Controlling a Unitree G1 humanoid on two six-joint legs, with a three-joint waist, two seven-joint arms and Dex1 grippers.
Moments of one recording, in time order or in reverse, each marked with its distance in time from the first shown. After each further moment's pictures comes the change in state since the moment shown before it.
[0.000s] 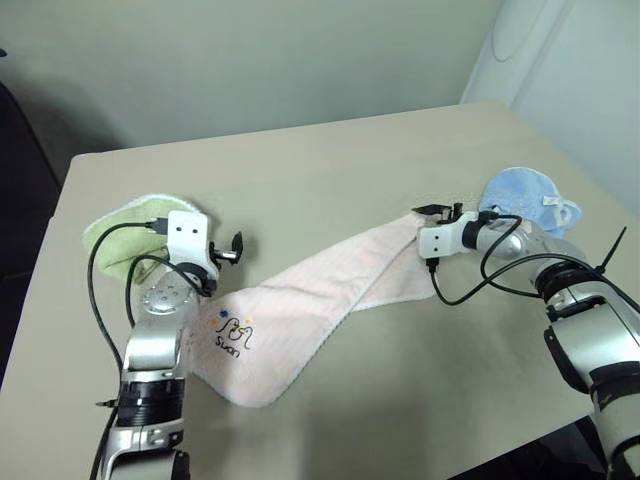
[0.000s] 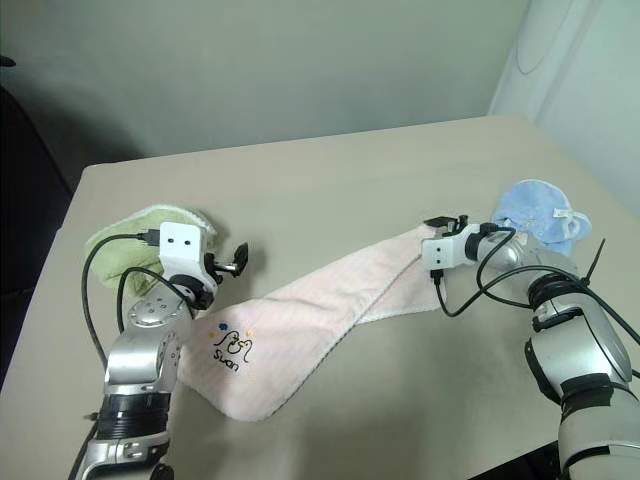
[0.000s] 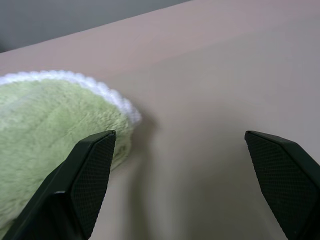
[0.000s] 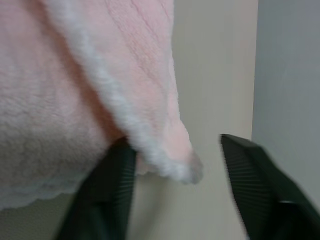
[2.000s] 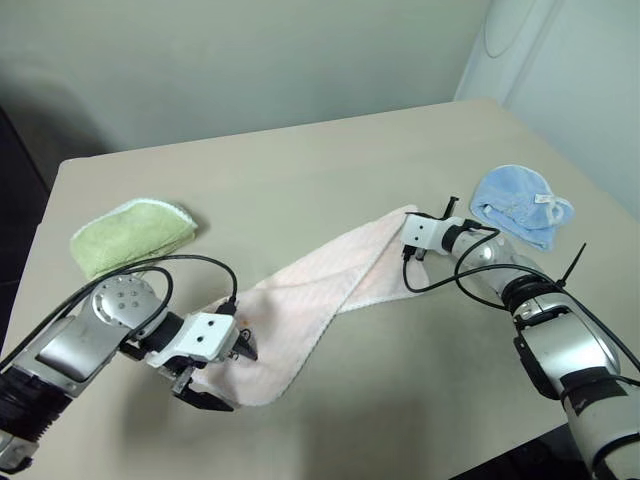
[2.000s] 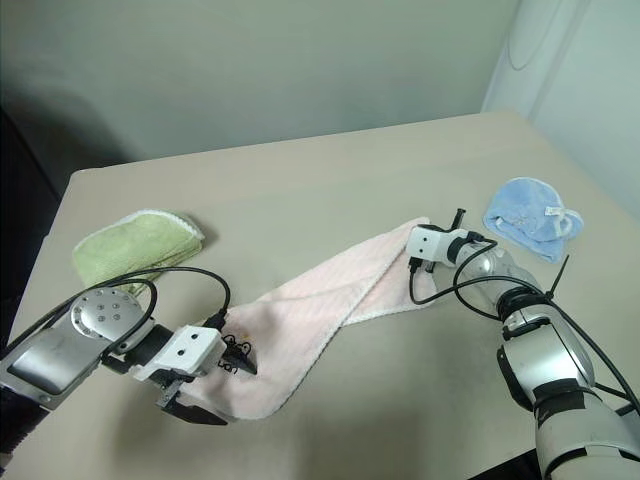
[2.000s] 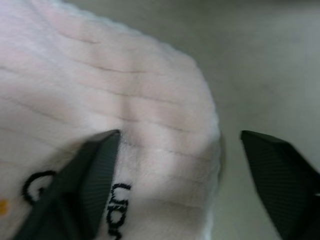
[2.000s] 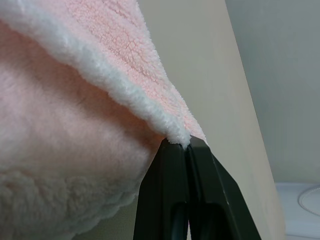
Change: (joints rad) left arm 0.058 0.756 -0.511 -0.042 -0.178 -0.464 -1.385; right arm 0.048 0.151 -0.088 0.033 0.131 0.231 -0.103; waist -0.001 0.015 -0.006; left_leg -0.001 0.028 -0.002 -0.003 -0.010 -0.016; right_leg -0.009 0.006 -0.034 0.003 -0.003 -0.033
